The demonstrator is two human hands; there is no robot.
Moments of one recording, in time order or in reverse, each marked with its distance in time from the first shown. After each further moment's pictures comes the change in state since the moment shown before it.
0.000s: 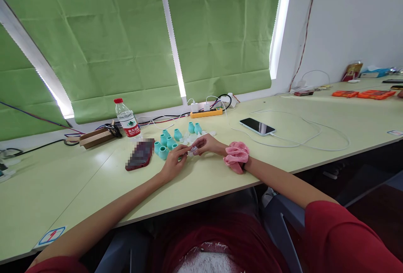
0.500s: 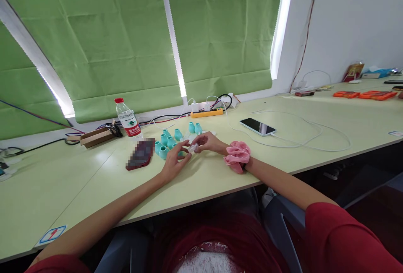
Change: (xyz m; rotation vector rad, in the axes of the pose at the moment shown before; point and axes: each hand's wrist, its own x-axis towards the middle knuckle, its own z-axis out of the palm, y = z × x) left_hand -0.002 0.011 -0.002 -0.195 0.038 -0.163; right_hand 0.001 -0.004 -0.001 0.014 0.050 -0.103
